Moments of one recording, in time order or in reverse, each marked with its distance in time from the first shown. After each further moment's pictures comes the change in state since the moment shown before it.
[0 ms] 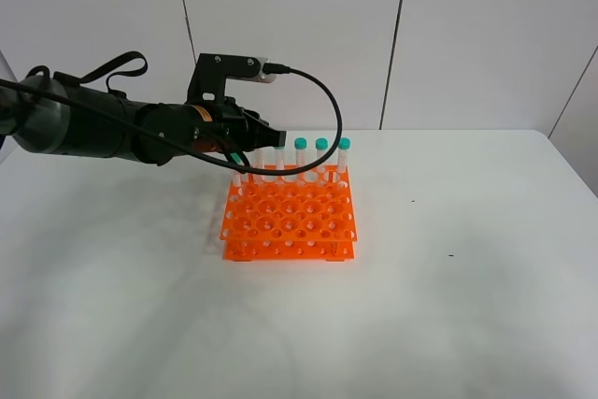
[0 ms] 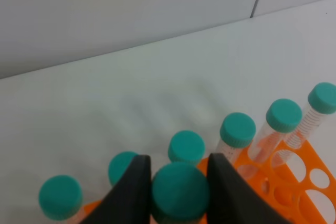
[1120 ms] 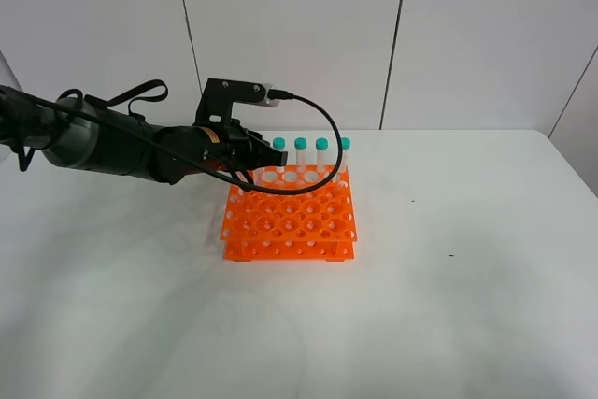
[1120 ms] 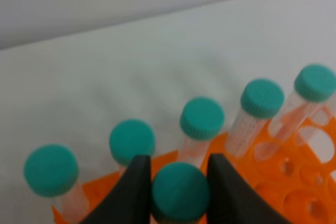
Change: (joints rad) left arm 0.000 0.091 0.011 0.000 -0.050 -0.004; right arm 0.000 0.000 0.000 0.002 0.000 0.000
